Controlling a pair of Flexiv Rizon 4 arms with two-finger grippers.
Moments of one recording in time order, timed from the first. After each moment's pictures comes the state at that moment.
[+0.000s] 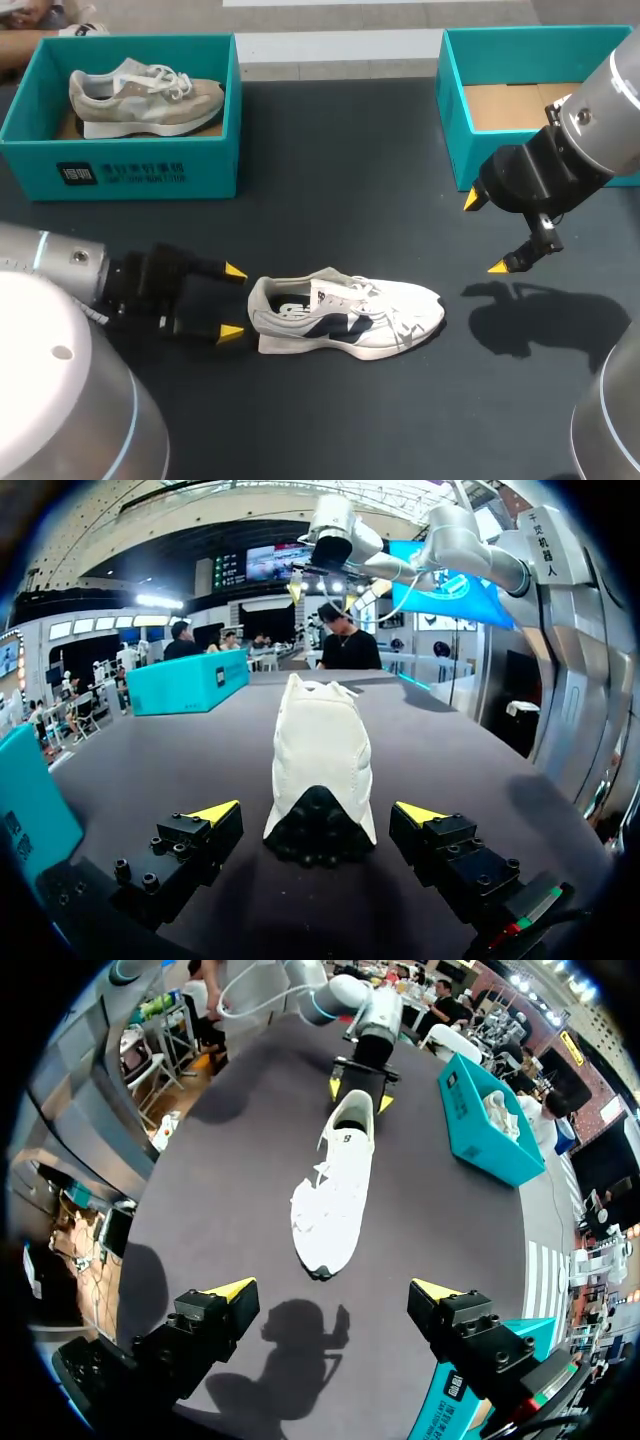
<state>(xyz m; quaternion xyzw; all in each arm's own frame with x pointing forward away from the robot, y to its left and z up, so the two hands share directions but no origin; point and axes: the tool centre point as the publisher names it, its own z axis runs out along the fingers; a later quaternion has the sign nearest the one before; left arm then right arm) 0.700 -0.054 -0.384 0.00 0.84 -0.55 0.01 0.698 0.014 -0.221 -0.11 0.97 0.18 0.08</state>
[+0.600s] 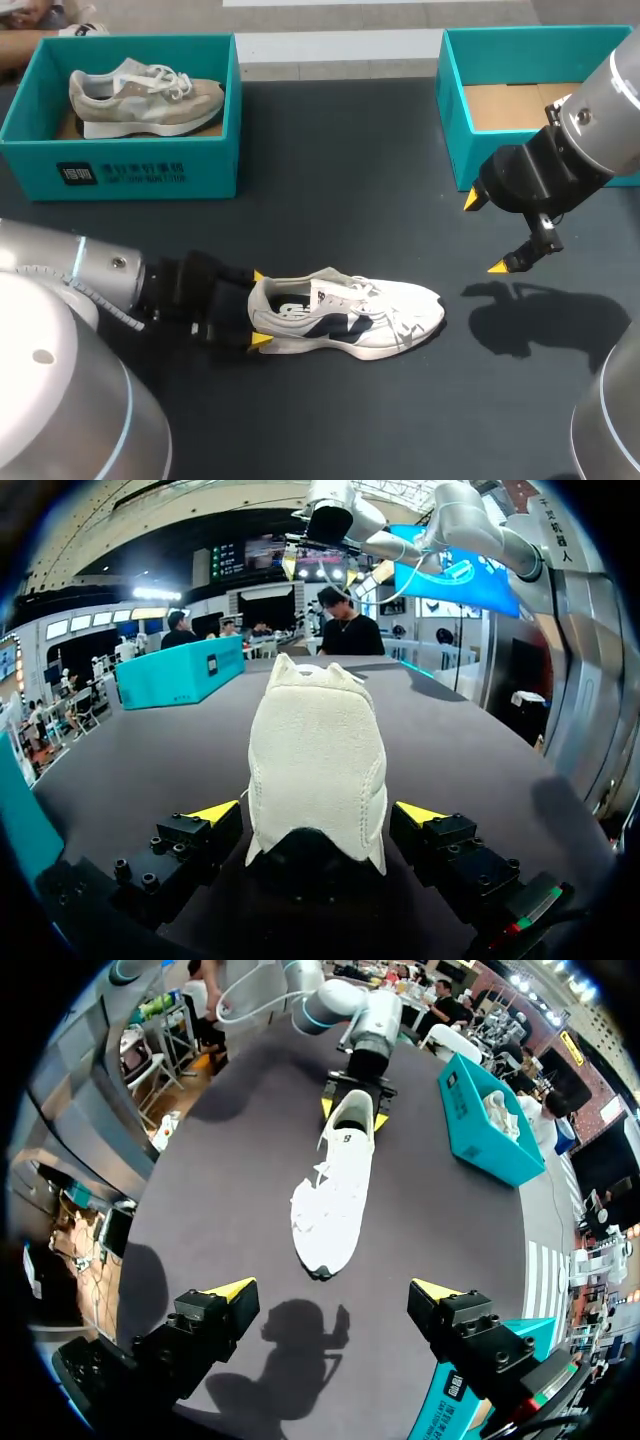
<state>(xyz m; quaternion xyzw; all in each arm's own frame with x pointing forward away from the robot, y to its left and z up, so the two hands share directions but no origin) 0.694 -0.093 -0.399 -0.01 0.85 -0.53 0.01 0.698 0.014 -0.221 -0.11 0.97 0.18 0.08</state>
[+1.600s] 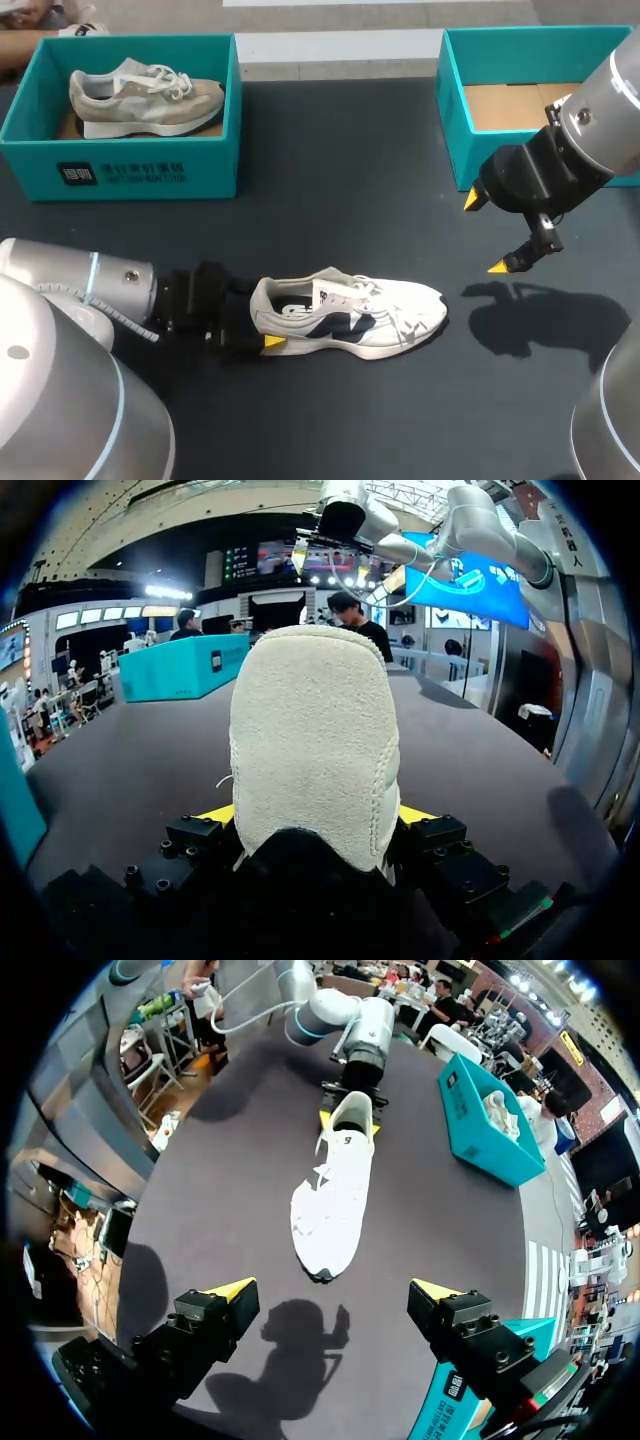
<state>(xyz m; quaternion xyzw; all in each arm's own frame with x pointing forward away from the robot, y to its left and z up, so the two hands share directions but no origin) 0.692 -0.108 -0.417 -0.03 0.84 -0.54 0.01 0.698 0.014 -0.221 -0.11 0.97 0.18 0.08</state>
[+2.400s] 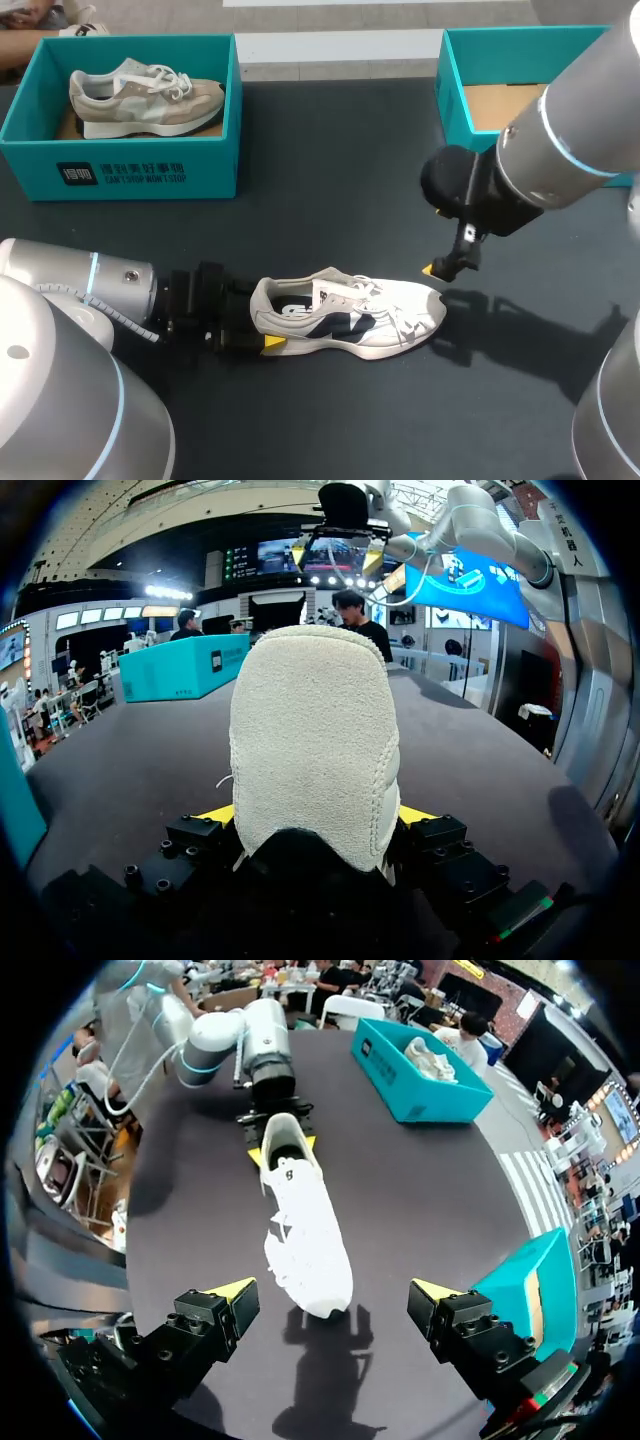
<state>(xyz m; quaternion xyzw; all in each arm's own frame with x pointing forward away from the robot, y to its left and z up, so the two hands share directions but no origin) 0.692 -0.108 -0.417 -0.03 0.84 -0.54 0.01 0.694 0.072 -0.228 0.15 0.97 0.18 0.11</state>
